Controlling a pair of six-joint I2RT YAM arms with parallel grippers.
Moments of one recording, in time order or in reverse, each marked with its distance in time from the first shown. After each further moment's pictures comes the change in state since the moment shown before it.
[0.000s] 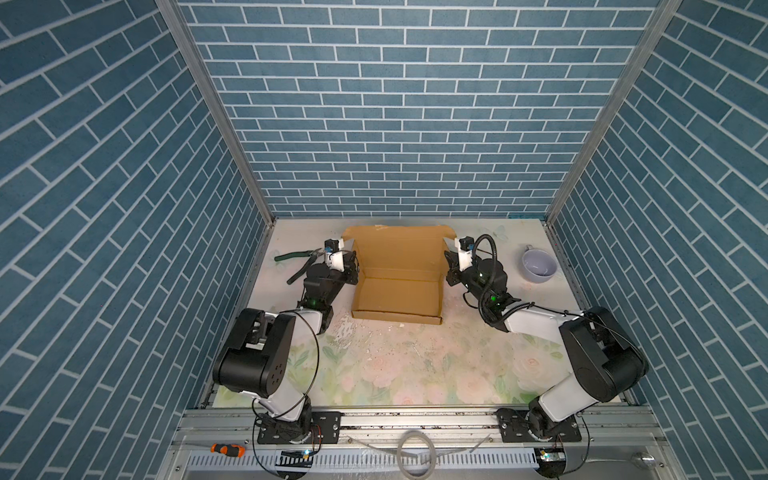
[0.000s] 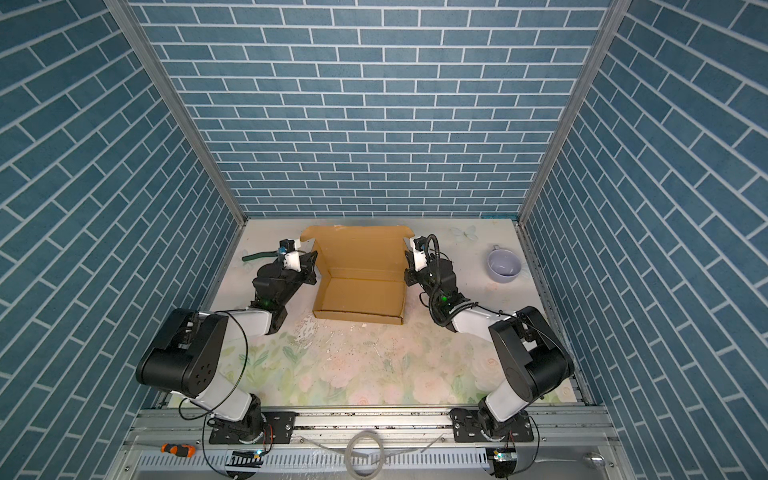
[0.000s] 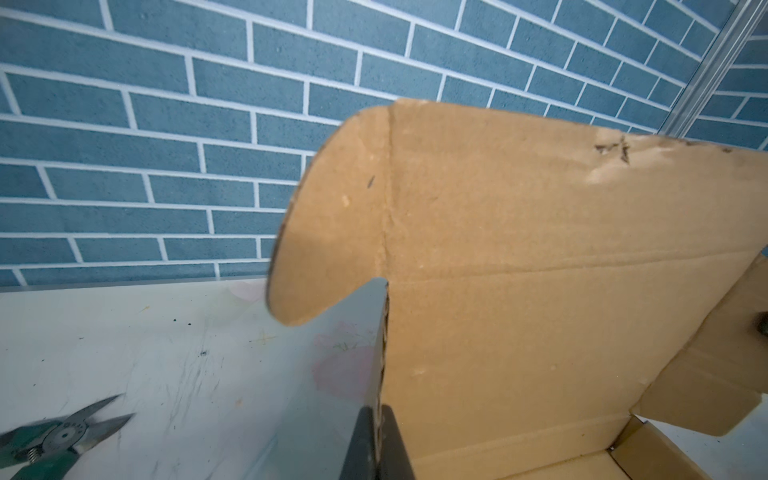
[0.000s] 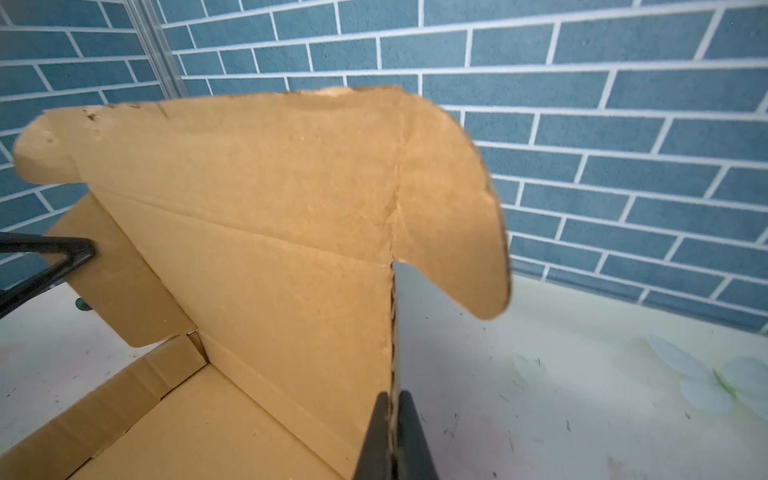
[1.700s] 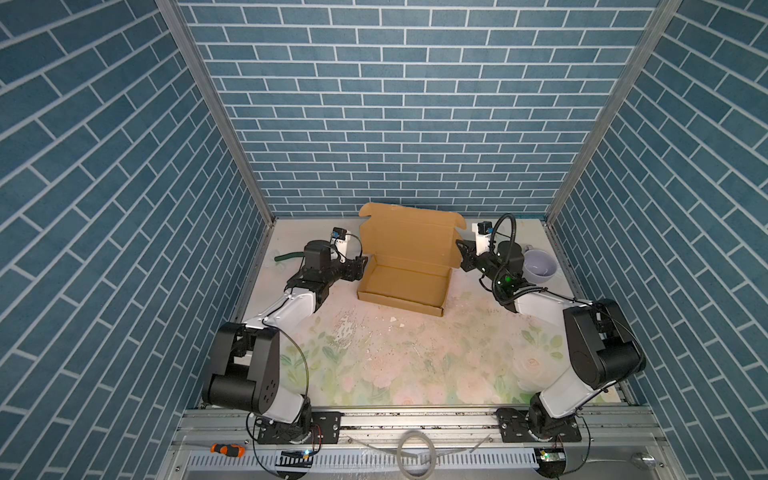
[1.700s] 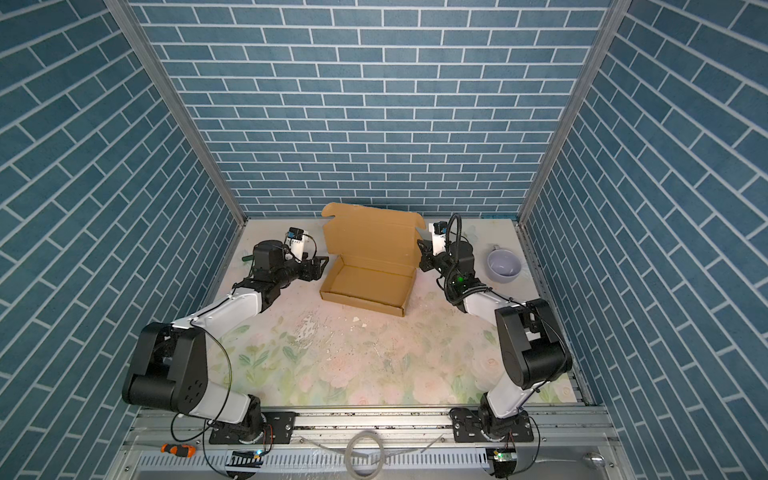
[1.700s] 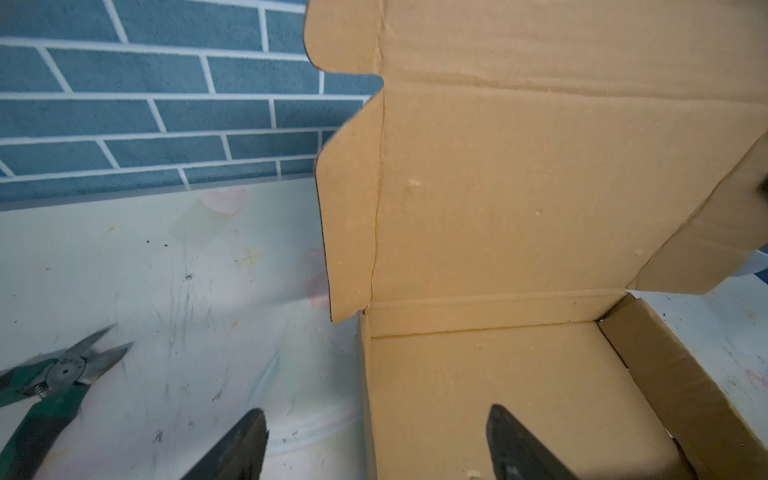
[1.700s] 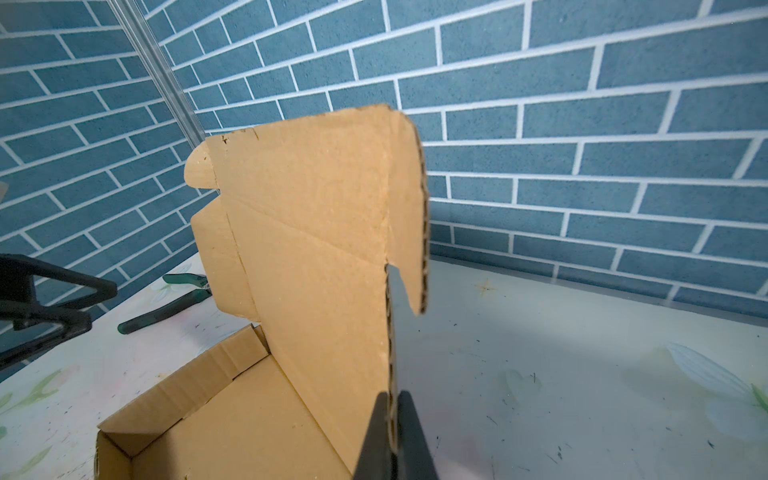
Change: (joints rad) left arm 0.071 -0.082 0.360 -0.834 0.163 0.124; right arm -0.215 0.063 0.151 -0.090 -0.315 0.078
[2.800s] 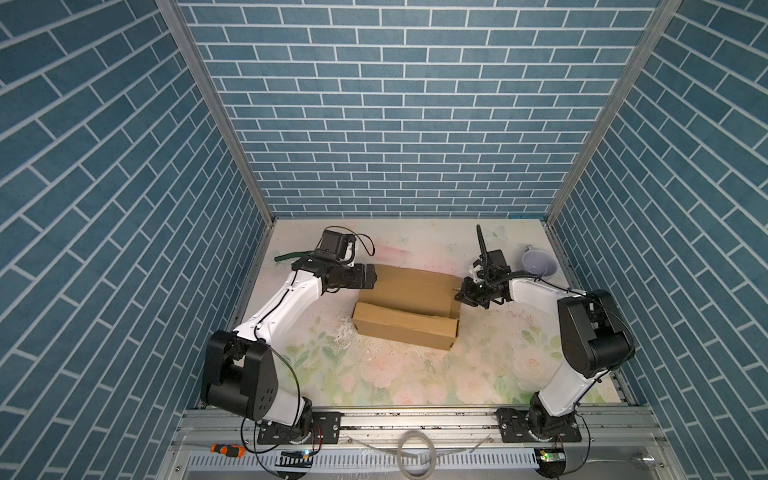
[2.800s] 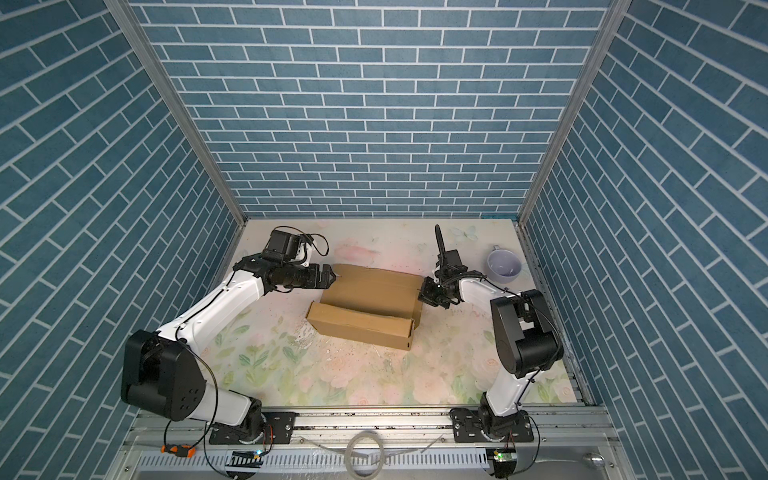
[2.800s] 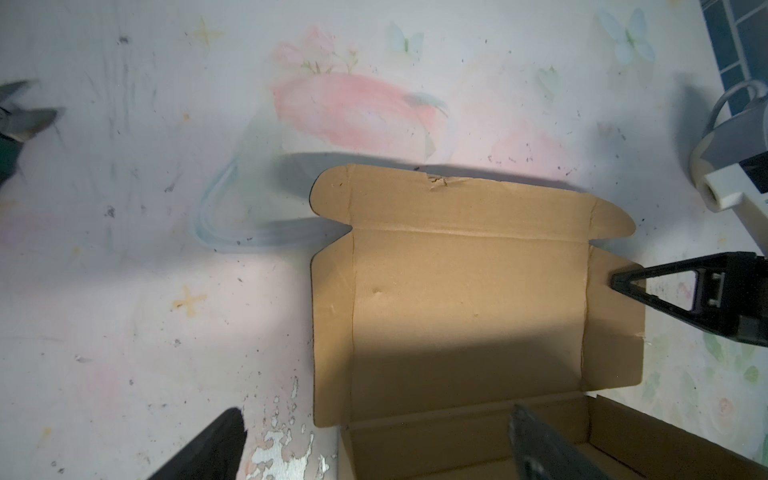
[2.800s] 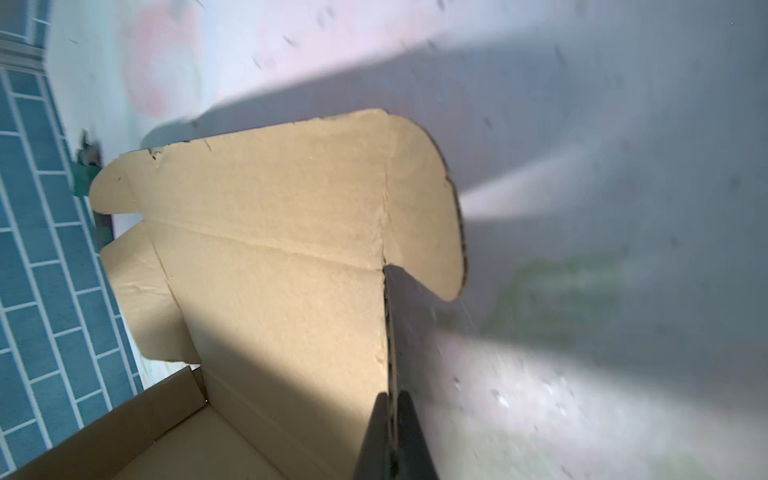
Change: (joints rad) left arm -0.123 -0.061 0.303 -0.827 -0.121 -0.166; right arm 0.000 0.080 0.159 -0.967 -0.092 0.459
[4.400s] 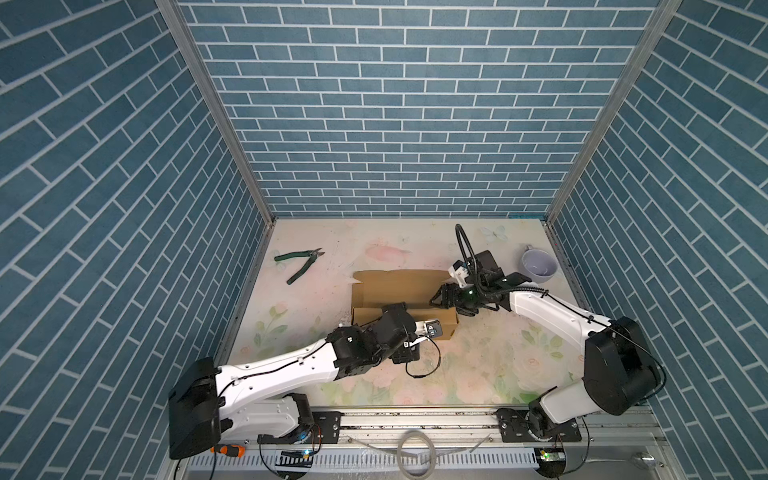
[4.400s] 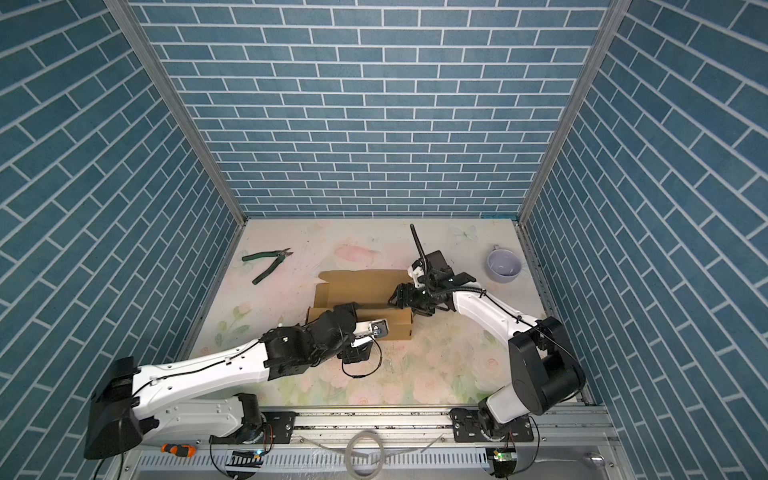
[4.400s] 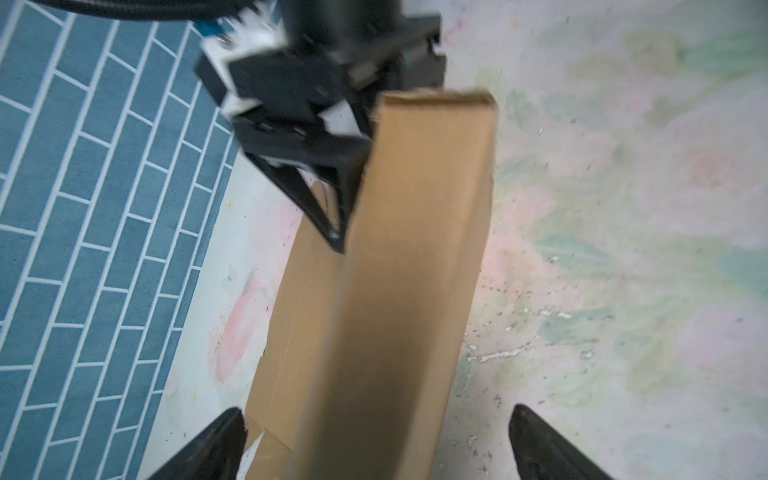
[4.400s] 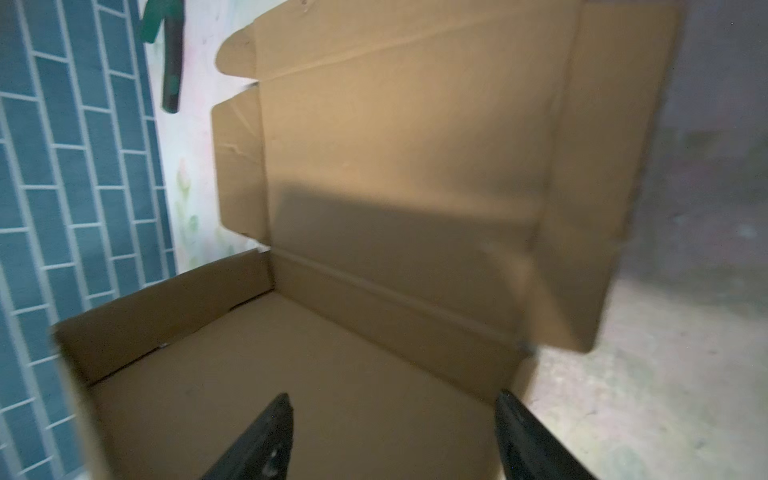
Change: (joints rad) left arm -0.864 -0.329 -0.348 0.250 -0.534 0.663; right arm 0.239 -0.264 -0.074 -0.183 0.004 0.000
